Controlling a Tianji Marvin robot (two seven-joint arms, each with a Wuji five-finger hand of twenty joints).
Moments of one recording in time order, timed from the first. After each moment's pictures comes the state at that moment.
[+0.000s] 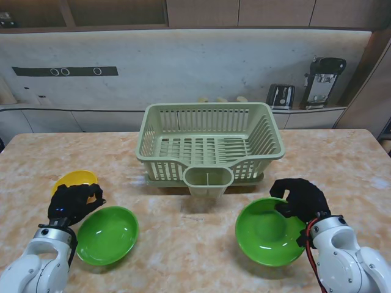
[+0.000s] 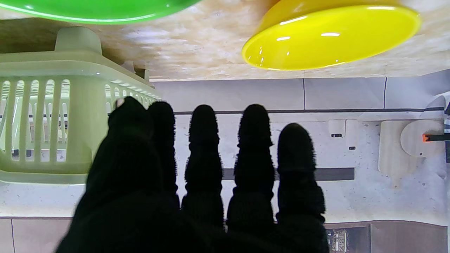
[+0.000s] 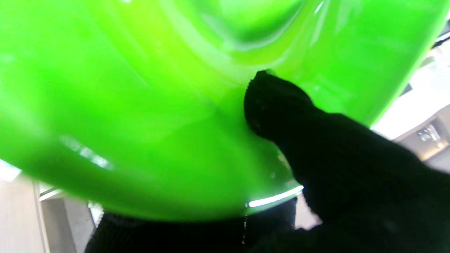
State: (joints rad) left arm 1.90 -1.09 -1.55 -1.73 1.11 0.07 0.28; right arm -1.91 -1.09 1.50 -1.98 -0.76 0.10 -0.02; left_hand 1.02 -0.24 0.00 -0.08 0.69 -0.15 0.85 0.68 0.89 0.02 0.46 0.68 0.76 0.18 0.62 0.76 0.38 0.22 1.20 0.56; right_hand 0.67 -0.97 1.25 -0.24 0.85 -0.36 0.99 0.99 0.93 -0.24 0.85 0.90 1.09 -0.16 1.11 0.60 1.13 -0.14 1.58 0.37
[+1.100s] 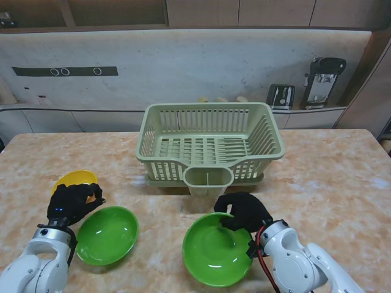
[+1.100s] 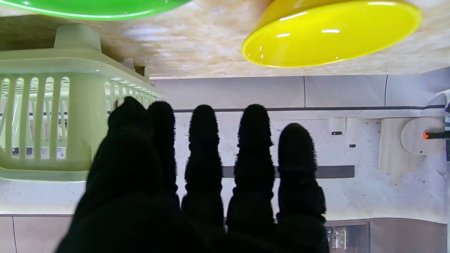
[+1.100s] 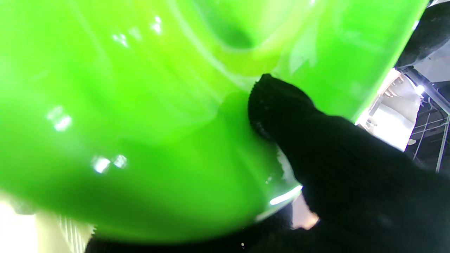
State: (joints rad) left arm 1.90 -1.09 -1.56 -1.73 1.11 0.07 0.29; right arm -1.73 -1.09 1.16 -1.84 -0.59 0.03 0.00; left_hand 1.02 -0.24 0.00 -0.08 0.69 -0.15 0.85 0.68 0.89 0.02 0.46 0.68 0.76 0.18 0.62 0.76 0.38 0.23 1.20 0.56; right_hand 0.67 -0.91 1.19 -0.24 0.85 -0.30 0.93 0.95 0.93 -0.21 0.83 0.83 1.11 -0.17 1.09 0.63 1.14 -0.15 1.58 0.38
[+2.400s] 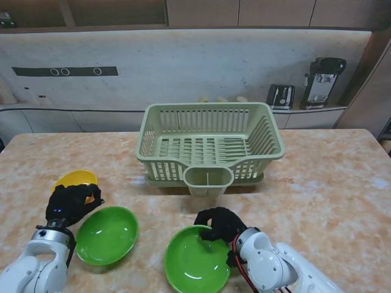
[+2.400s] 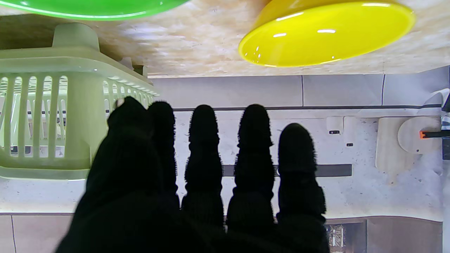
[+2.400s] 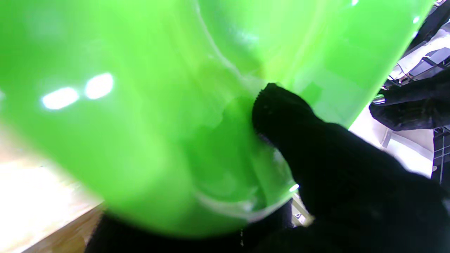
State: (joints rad) left arm 1.91 -1.09 -1.56 -1.73 1.11 0.07 0.30; right arm -1.54 -1.11 0.91 -1.60 -0.49 0.08 -0.01; left_hand 1.02 -0.24 0.00 -0.08 0.69 -0.15 0.85 0.68 0.89 0.02 0.46 0.68 0.76 0.18 0.62 0.76 0.38 0.23 1.20 0.56; right_hand 0.66 -0.78 1.11 -0.24 0.80 -0.30 0.92 0.78 0.89 -0.18 0.86 0.74 1.12 -0.18 1.07 0.63 1.13 -0.15 1.57 0.30
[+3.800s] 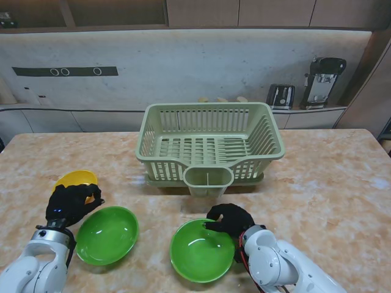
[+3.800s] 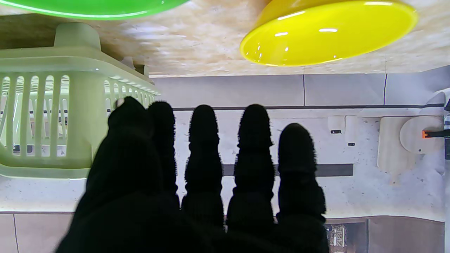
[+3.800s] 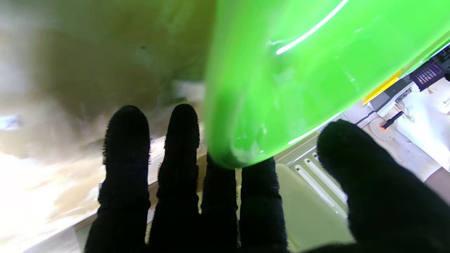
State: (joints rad) left arm 1.91 -1.09 -1.57 -1.73 1.11 0.06 0.31; right arm -1.54 -1.12 0.94 -1.59 -0.57 0.24 -0.02; left_hand 1.02 -0.24 0.00 -0.08 0.69 -0.15 0.85 0.68 0.89 0.02 0.46 0.68 0.76 0.18 0.62 0.76 0.38 0.23 1.20 0.56; right_hand 0.29 -0.47 0.87 -0.03 0.68 -0.15 0.70 0.53 0.66 -0.10 0.74 0.47 0.82 -0.03 0.68 0.42 0.74 0.14 1.28 0.19
